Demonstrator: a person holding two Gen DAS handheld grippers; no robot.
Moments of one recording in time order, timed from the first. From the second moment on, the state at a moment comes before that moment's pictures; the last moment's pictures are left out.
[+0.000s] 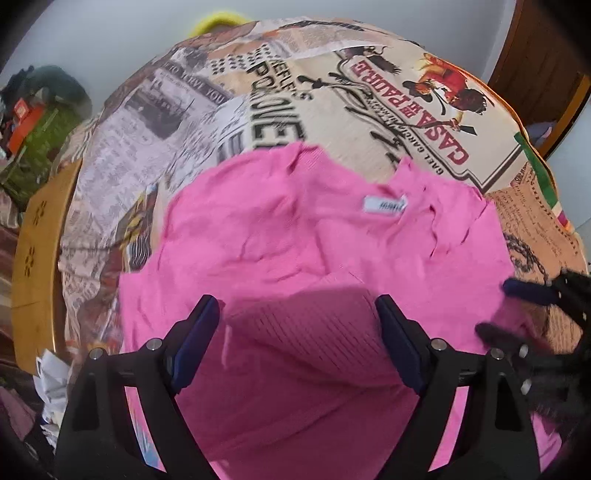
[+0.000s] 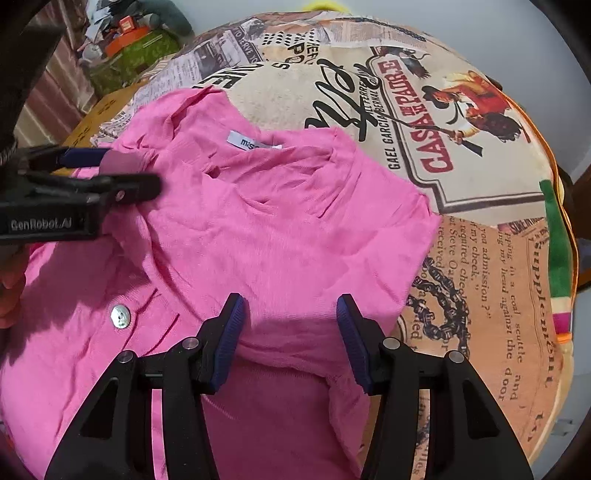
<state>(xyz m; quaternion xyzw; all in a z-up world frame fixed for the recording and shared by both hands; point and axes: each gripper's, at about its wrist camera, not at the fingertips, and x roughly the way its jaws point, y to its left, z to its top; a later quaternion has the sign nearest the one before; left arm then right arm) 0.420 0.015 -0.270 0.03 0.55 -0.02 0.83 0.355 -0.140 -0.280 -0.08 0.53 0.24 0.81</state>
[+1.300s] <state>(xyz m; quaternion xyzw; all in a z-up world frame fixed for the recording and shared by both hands) 0.386 0.063 -0.261 -0.02 0.54 -0.08 0.84 0.411 -0.057 -0.268 0.01 0.54 0.32 0.77</state>
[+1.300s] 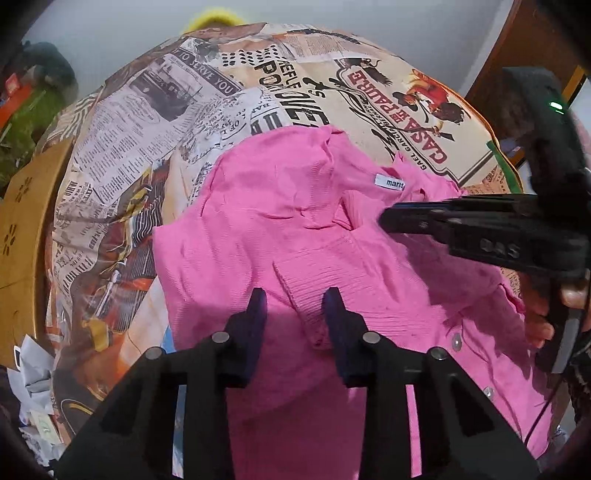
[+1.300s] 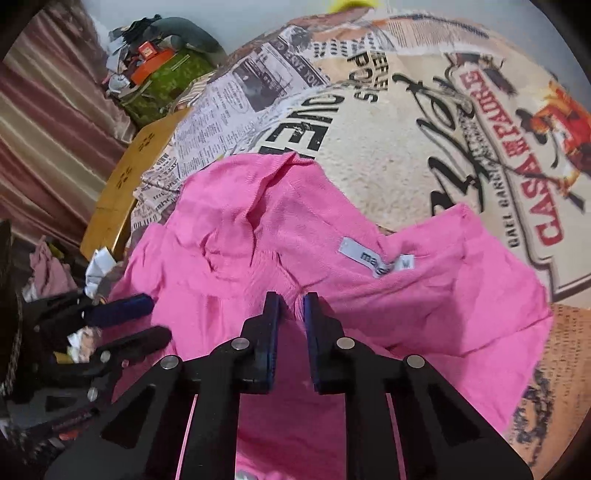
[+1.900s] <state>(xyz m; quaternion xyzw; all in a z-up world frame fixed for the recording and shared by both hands) 0.371 0.068 -0.213 0.00 0.52 -0.08 0.85 0.339 -0.022 -0.246 -0.13 0.48 0.39 0.77</state>
